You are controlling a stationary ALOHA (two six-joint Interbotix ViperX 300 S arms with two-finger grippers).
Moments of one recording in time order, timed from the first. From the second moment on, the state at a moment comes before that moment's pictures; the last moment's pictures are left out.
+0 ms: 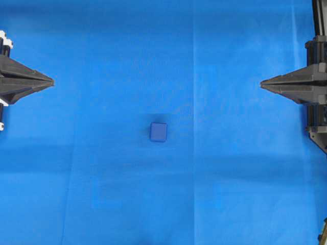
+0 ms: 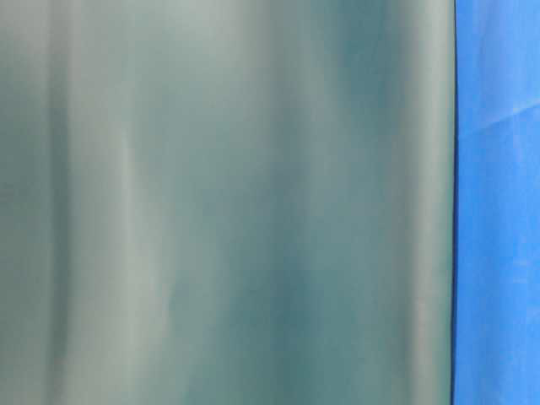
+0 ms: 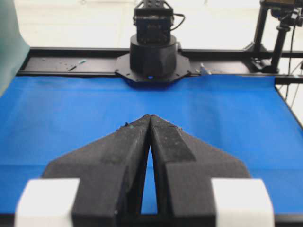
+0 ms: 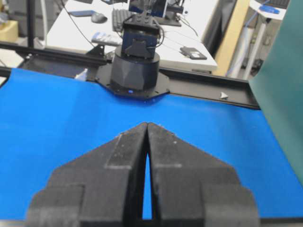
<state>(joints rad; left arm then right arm) 0.00 -0.97 1.18 0.00 -0.29 0.00 0.00 -0.97 1.17 0.00 -0.29 0.00</state>
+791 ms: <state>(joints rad) -0.01 -0.96 1.18 0.01 -0.28 0.00 0.00 -0.96 1.16 0.00 -0.22 0.01</state>
